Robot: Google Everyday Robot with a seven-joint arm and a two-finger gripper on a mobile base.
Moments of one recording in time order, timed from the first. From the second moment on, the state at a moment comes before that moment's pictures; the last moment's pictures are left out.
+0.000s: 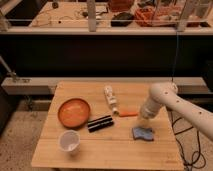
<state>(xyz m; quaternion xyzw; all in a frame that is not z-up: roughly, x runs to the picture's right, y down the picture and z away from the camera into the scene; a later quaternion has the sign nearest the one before) 0.203 0.176 0.811 -0.36 -0.11 0.08 0.92</state>
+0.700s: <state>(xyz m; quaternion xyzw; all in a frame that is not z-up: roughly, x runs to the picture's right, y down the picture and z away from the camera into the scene) 0.212 0.179 0.806 -0.36 -0.11 0.09 0.92</state>
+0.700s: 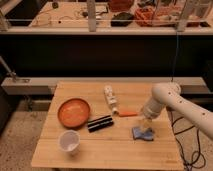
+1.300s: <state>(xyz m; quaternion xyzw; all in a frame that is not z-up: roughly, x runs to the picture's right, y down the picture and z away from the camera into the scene) 0.213 0.201 0.819 -0.37 -0.11 0.09 0.92</state>
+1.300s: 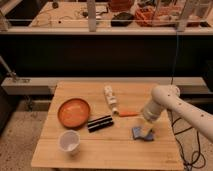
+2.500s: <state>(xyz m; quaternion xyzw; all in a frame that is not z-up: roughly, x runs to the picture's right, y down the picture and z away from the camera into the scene) 0.204 0.210 0.829 -0.36 -0.12 0.09 0.92</state>
